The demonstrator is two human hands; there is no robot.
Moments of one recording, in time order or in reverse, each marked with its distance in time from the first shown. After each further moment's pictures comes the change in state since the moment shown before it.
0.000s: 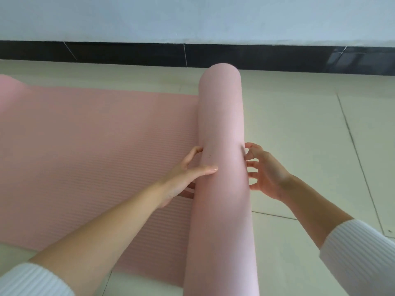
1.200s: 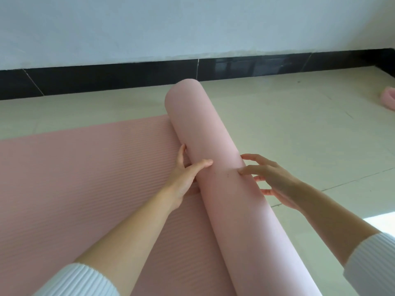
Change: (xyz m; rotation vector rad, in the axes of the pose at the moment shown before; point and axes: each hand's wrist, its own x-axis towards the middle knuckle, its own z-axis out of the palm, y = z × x) left_hand 0.148 0.051 0.227 -0.169 -0.192 0.058; right_hand -0.131 0.009 -0.208 -0.184 0.513 -0.053
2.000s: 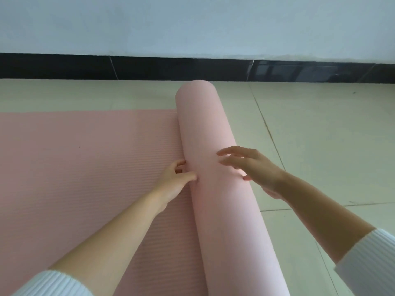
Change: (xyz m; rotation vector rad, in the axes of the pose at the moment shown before) left_hand -0.106 -0.013 -0.119 0.177 0.283 -0.053; right_hand -0.036 -0.062 0.139 -0.251 -0.233 -0.295
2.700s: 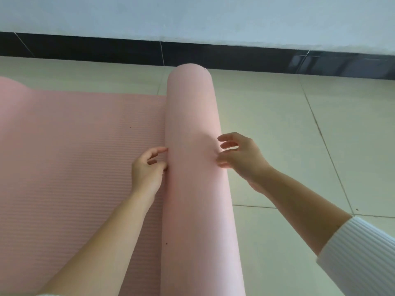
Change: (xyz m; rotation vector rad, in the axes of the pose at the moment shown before) left_hand -0.033 -0.047 -0.127 -0.159 0.535 0.118; right_hand 0.036 -0.046 0.125 0.094 0.063 -0.020
